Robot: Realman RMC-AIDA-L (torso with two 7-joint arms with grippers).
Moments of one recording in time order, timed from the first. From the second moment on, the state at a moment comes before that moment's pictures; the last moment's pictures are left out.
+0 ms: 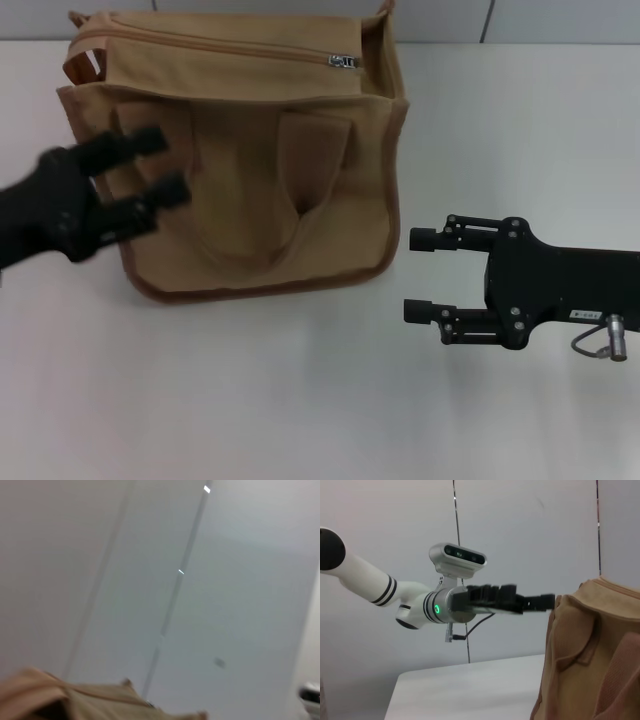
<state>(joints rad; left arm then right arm) -0.33 -1.97 0.78 0.51 1.51 1.84 -1.25 0.47 2.07 -0.89 -0.53 -1.78 -1.73 0.99</state>
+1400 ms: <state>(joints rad) -0.44 -2.05 0.84 0.52 1.95 1.70 -1.11 0.48 2.07 -0.90 -0.52 -1.87 -1.69 1.01</state>
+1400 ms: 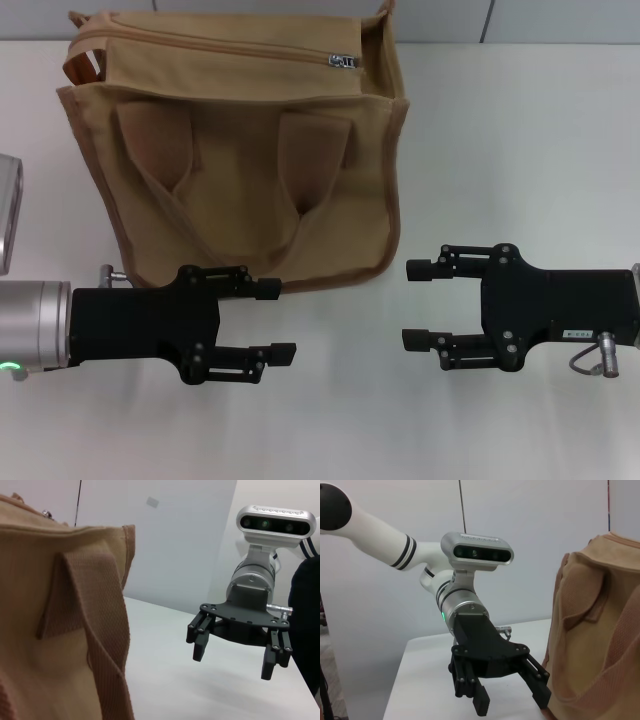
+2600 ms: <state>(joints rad) -0.44 -2.05 0.84 0.50 1.95 1.70 -1.08 0.49 2.07 -0.90 -0.50 -1.87 -1.68 1.00</state>
